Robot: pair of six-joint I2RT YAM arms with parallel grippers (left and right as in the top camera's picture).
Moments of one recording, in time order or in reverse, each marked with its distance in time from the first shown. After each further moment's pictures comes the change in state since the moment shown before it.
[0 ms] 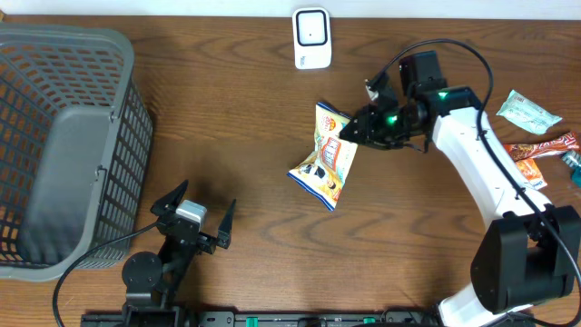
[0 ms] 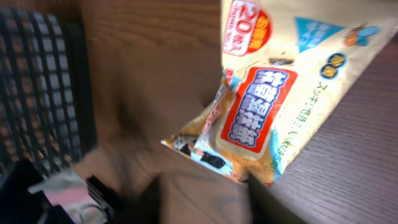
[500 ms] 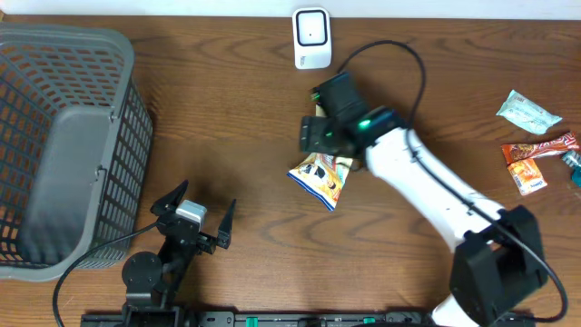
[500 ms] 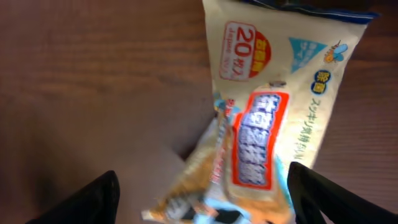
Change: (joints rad) left arm 0.000 0.000 0.000 0.000 0.000 0.000; right arm 0.385 0.027 0.000 0.151 0.703 0.413
